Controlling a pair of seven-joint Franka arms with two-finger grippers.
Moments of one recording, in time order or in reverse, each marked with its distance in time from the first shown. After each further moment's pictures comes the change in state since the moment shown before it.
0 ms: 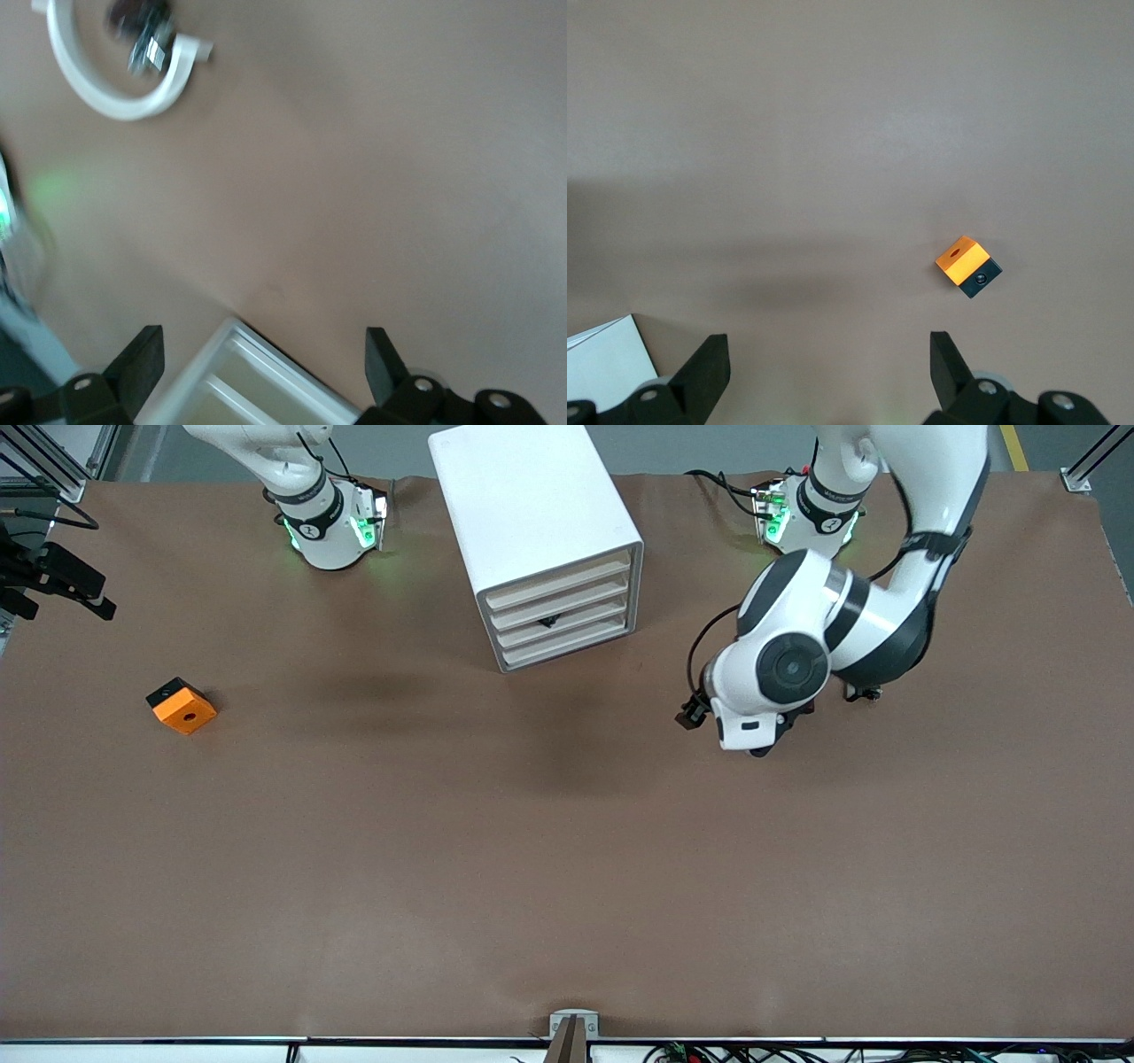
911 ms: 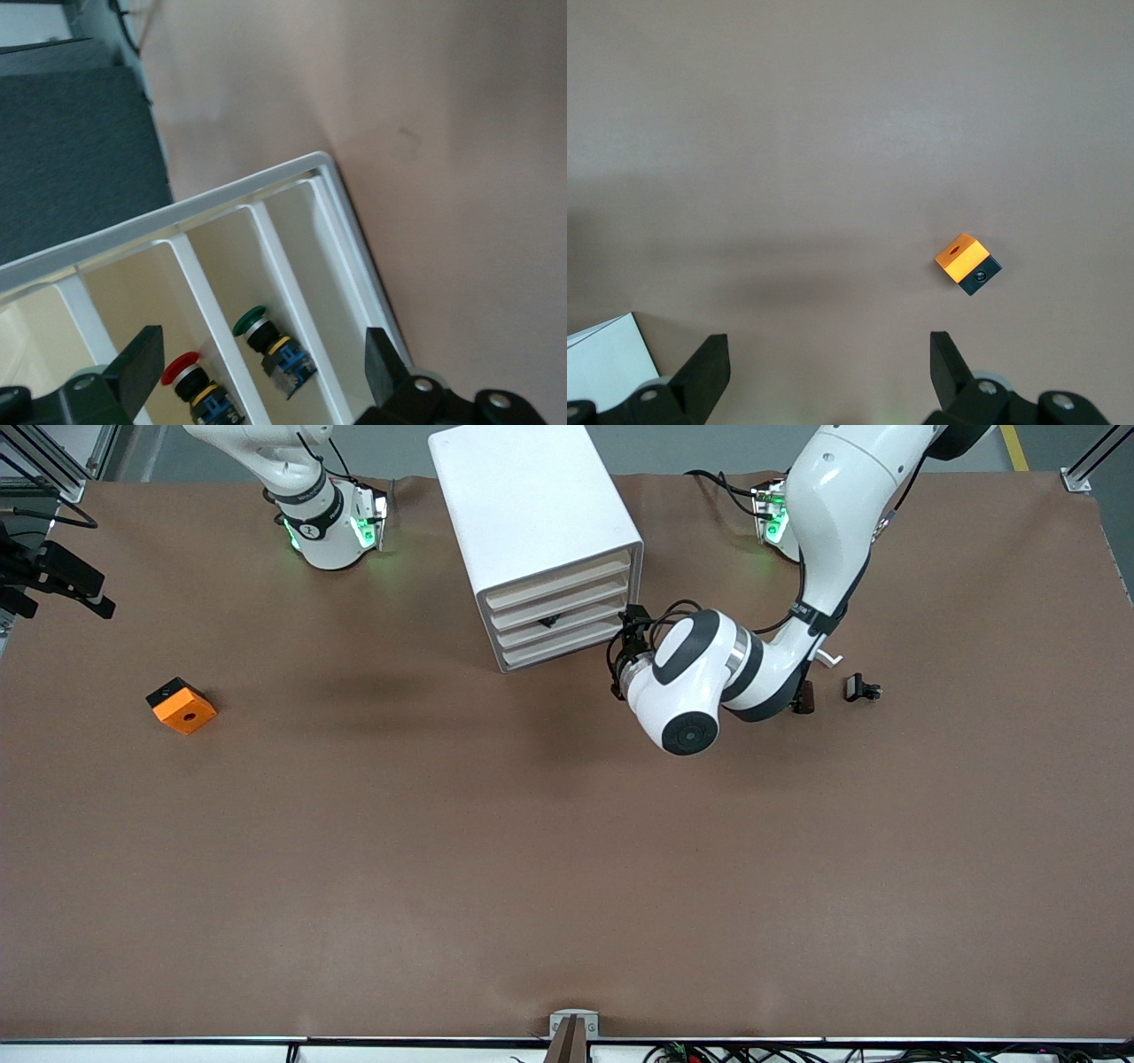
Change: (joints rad) left arm -0.121 0.213 0.001 0.049 -0.356 -0.123 -0.390; right arm 0.000 0.000 -0.003 0.001 0.000 -0.007 0.000
